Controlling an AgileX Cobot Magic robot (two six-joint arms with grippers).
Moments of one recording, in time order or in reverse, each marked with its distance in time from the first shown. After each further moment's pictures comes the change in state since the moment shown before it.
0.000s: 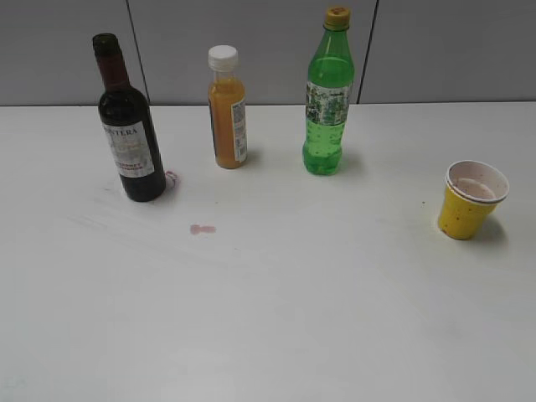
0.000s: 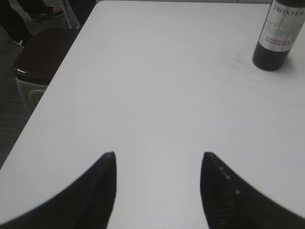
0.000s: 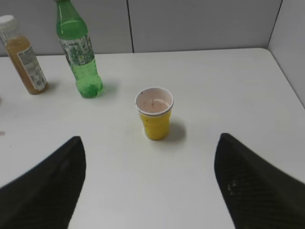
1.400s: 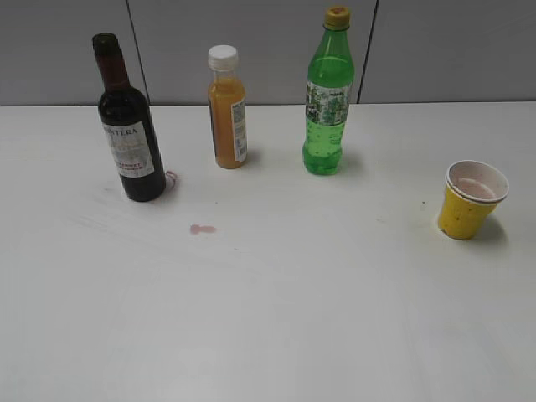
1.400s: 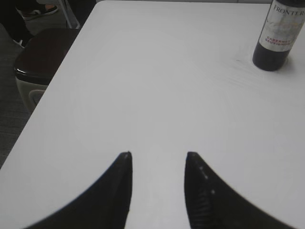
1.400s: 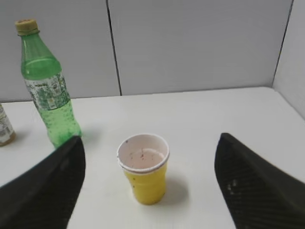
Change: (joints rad) left arm 0.000 0.000 0.000 0.000 0.000 0.000; right arm 0.020 0.420 0.424 0.056 -1.044 -0.069
